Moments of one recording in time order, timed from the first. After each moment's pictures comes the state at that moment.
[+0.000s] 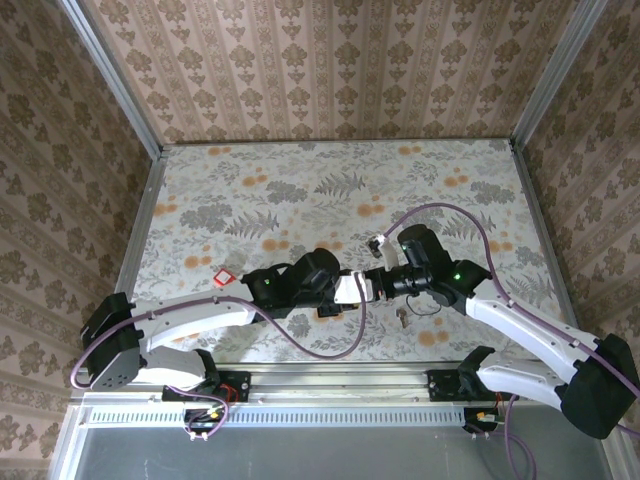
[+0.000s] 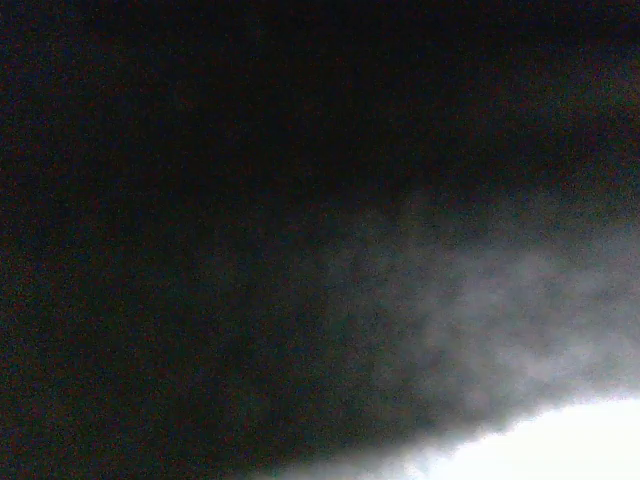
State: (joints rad) left arm -1.17 1.31 0.89 -0.27 0.03 0.49; right arm 0.64 1.06 0.74 -0.42 -0.54 0.49
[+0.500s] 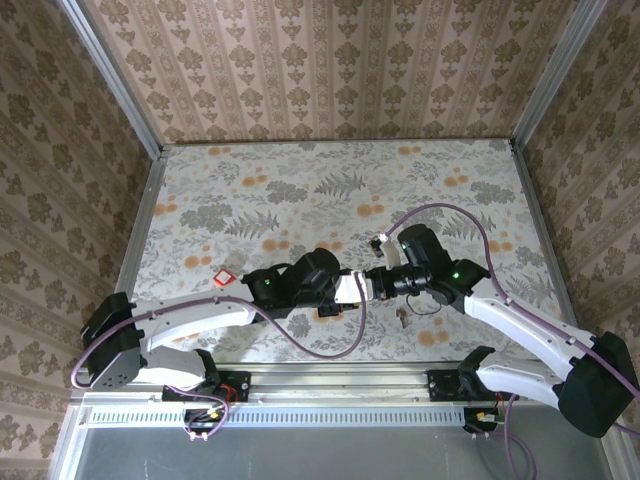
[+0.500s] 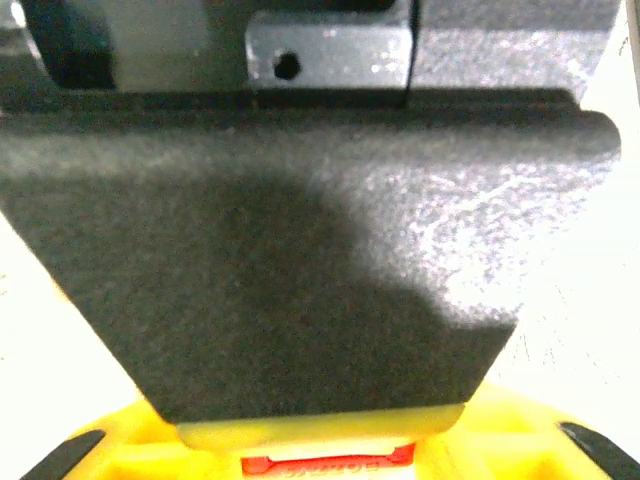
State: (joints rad) left arm -1.17 1.31 0.87 -0.23 0.04 0.48; right arm 0.62 1.08 0.74 -0.42 -0.53 0.52
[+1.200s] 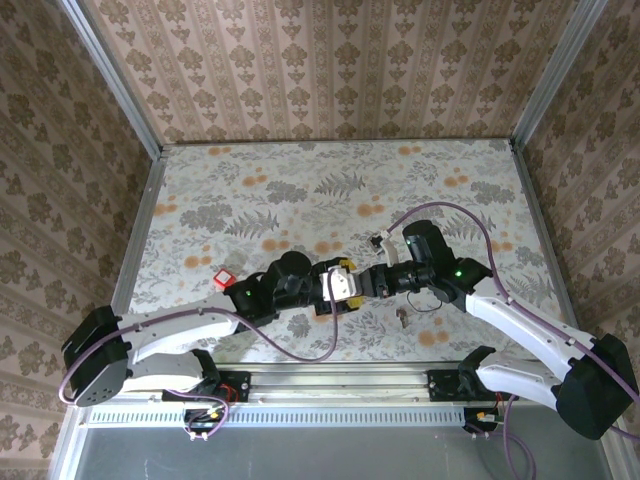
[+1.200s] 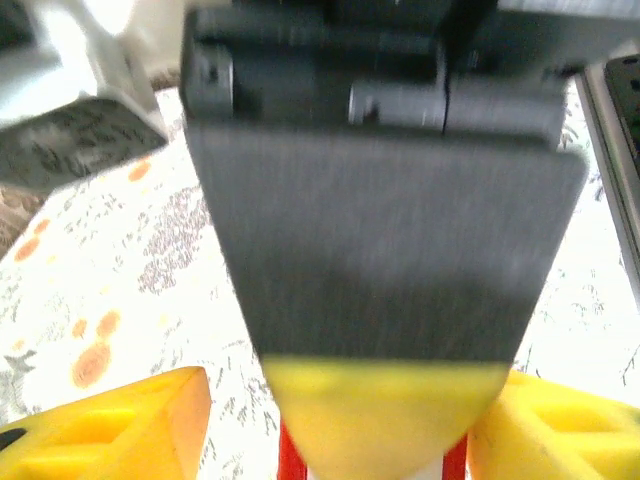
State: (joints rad) left arm -1.09 1.18 0.66 0.12 0.18 0.43; right arm 0.58 1.07 0.73 -0.36 -0.69 0.54
